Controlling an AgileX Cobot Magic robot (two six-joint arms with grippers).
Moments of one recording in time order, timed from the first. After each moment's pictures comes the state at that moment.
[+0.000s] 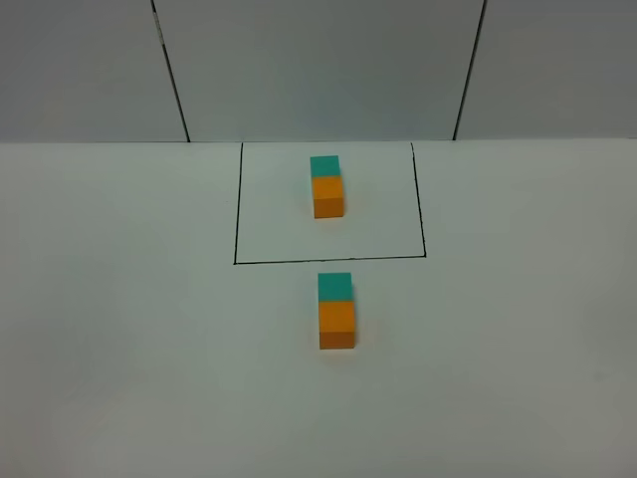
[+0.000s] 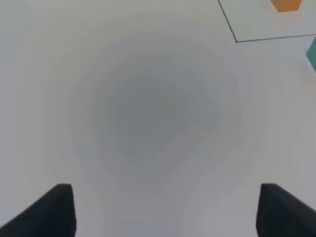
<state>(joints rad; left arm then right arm) -0.04 -0.01 -0.51 -0.02 1.05 0.05 0.07 0.19 -0.50 -0.10 1.08 0.21</state>
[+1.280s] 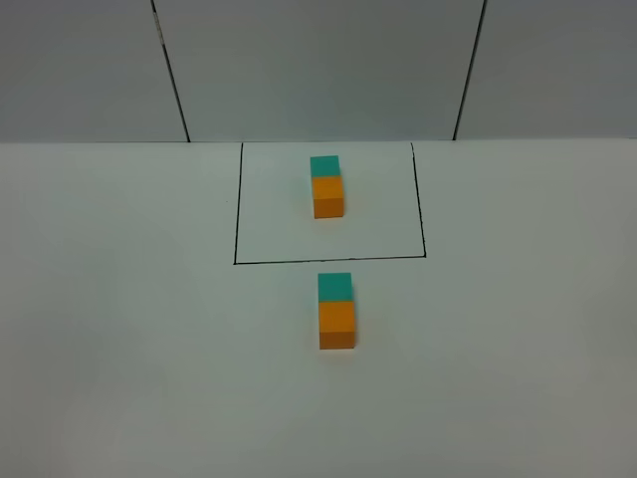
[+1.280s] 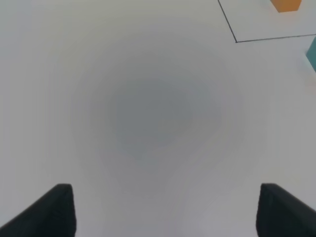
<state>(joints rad) -0.04 -0.01 -0.51 -0.02 1.05 0.05 0.04 0.01 -0.50 -0.10 1.08 0.20</state>
